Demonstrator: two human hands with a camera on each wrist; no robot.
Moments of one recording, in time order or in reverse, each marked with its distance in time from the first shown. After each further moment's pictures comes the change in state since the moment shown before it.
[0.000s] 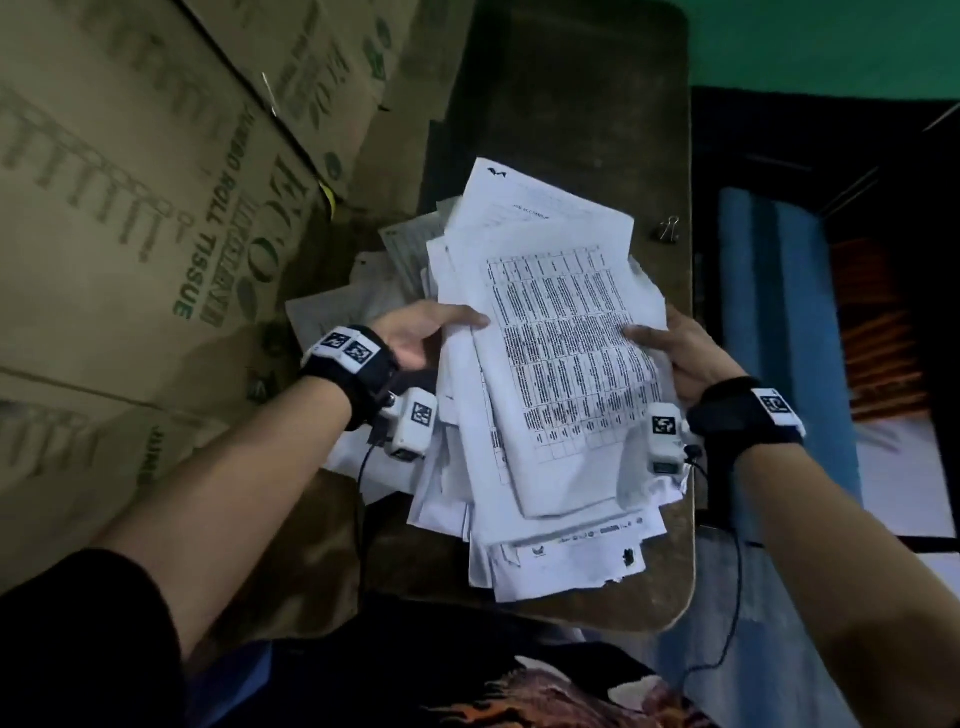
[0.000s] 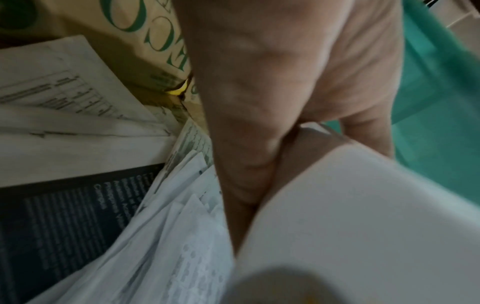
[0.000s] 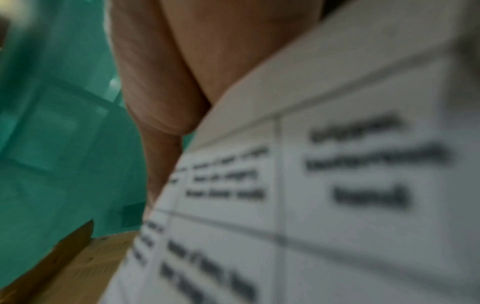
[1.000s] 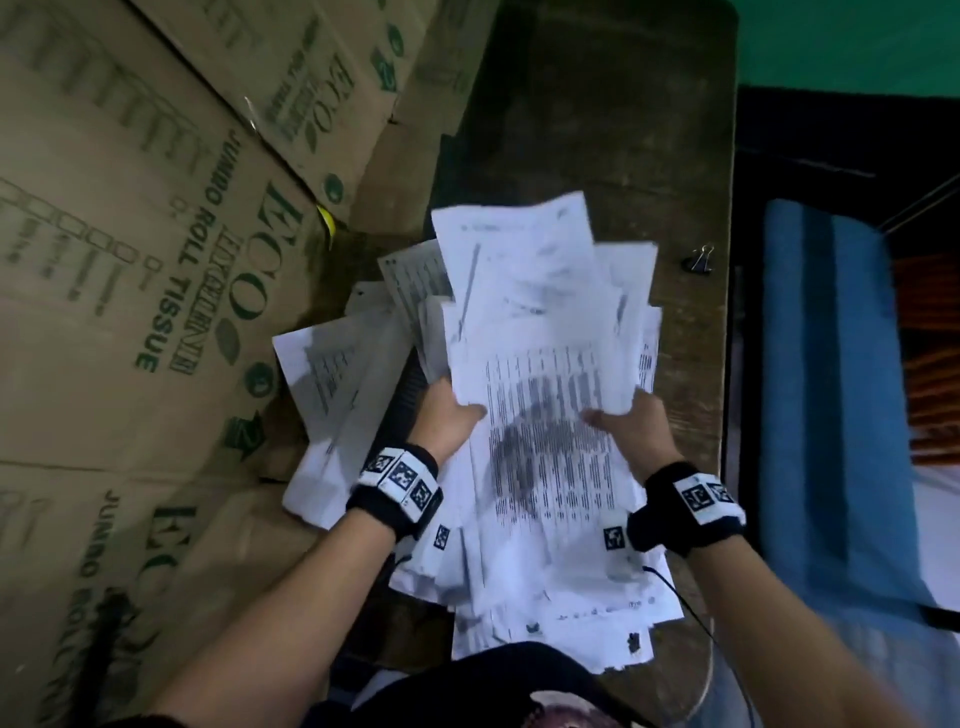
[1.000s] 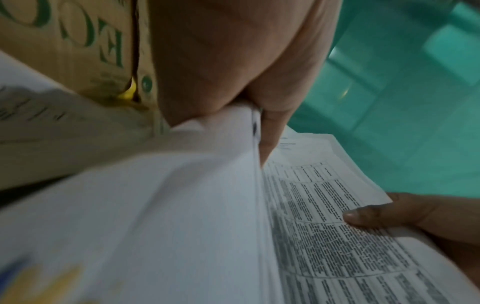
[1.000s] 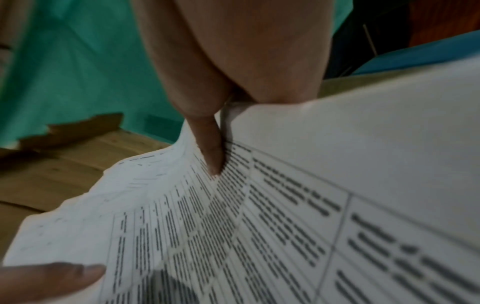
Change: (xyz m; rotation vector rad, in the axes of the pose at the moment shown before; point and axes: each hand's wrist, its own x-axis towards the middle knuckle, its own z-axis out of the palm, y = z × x) left_hand 0.065 -0.066 0.020 0.554 0.601 0.258; right_hand 0.056 0.062 0.012 -0.529 0.276 -0.101
